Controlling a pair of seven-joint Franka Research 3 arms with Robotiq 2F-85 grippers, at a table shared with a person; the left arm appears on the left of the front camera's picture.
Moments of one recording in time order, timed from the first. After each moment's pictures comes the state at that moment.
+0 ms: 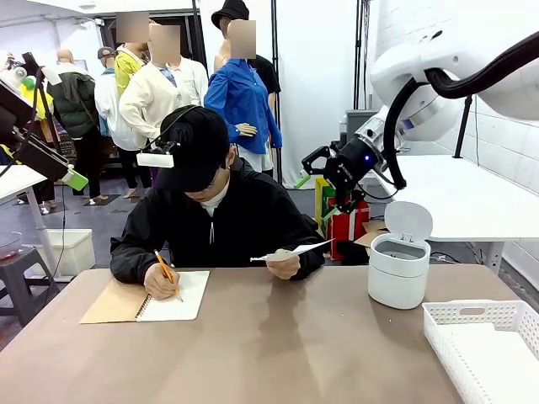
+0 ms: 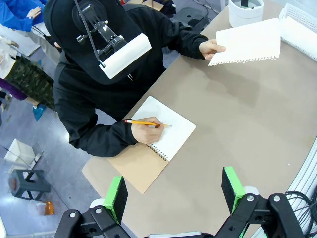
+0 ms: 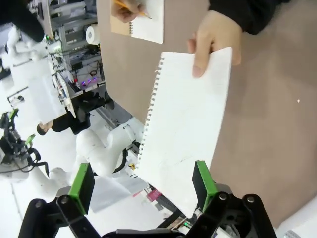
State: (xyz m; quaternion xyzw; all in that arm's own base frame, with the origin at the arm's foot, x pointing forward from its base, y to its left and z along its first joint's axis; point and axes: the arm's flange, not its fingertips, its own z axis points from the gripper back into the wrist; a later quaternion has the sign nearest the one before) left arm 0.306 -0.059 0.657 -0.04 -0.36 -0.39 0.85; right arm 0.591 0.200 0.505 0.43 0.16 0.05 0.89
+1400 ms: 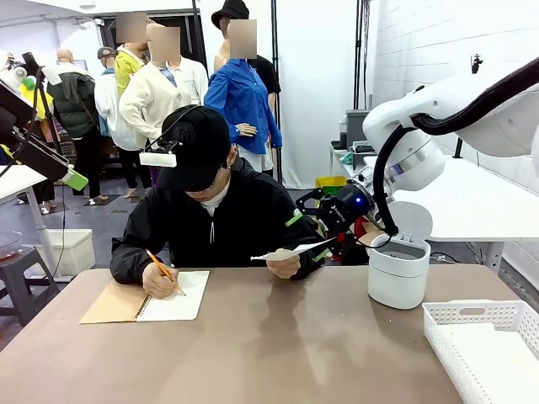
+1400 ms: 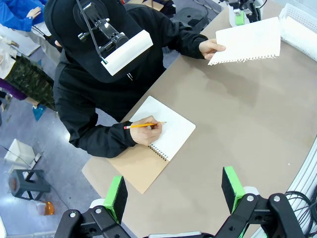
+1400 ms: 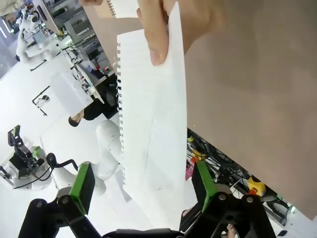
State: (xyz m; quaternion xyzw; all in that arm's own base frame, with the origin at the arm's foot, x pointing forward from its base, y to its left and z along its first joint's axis) left arm 0.306 -0.059 0.657 -0.04 -0.36 -0.39 0.85; right arm 0.575 0.215 0.412 0.45 0.28 -0.03 0.85
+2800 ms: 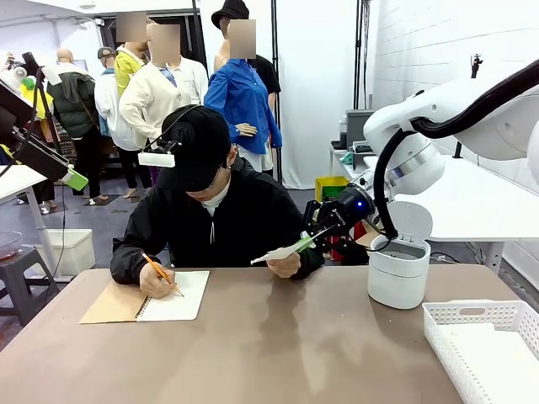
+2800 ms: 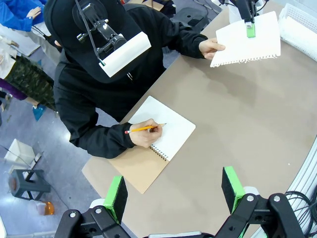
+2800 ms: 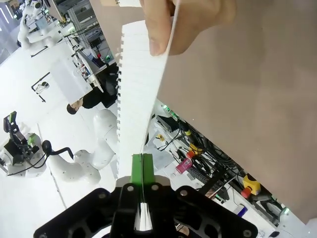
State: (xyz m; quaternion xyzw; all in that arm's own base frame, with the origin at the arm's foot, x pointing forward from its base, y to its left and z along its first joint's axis) left arm 0.306 -0.059 0.657 -0.04 -0.36 -0.39 0.85; right arm 0.570 0.215 0.407 0.46 0.29 0.00 0.84
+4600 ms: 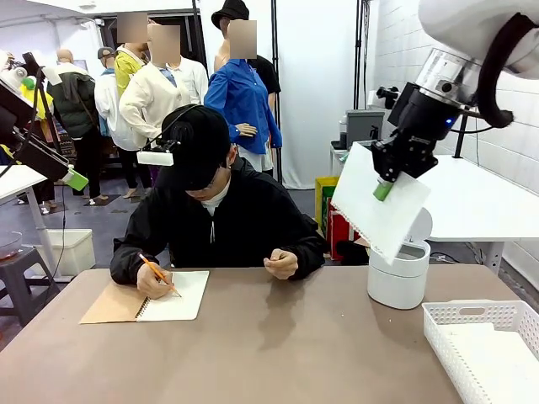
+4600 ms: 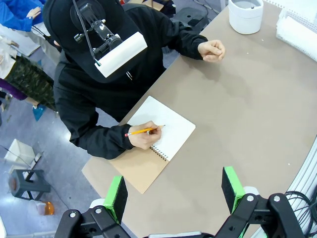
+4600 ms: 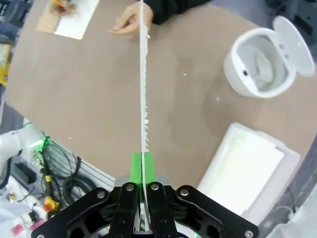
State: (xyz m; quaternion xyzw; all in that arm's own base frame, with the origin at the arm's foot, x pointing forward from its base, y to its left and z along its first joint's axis) left arm 0.306 -0.059 0.657 -0.04 -0.36 -0.39 0.85; right arm 0.399 0.138 0.626 0.17 -0.11 0.18 0.96
